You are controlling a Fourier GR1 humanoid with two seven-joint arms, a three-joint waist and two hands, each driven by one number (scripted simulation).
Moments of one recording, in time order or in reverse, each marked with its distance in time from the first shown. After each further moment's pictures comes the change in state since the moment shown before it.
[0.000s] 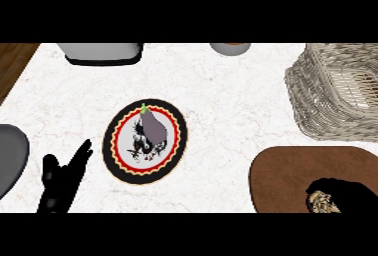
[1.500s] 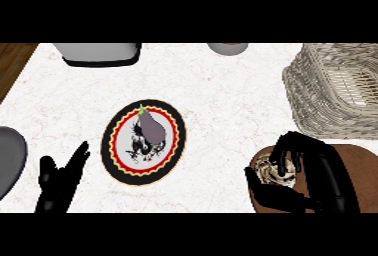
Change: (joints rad) left arm 0.020 -0.024 0.036 -0.025 -0.028 -0.018 0.023; right arm -0.270 0.419 0.147 -0.282 -0.177 -0.300 0.441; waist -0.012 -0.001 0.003
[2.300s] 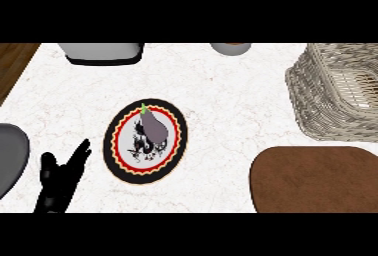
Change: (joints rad) left arm -0.021 -0.001 0.011 0.010 -0.006 -0.026 0.011; right arm -0.593 -0.273 -0.590 -0.023 -0.372 0.220 0.451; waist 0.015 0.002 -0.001
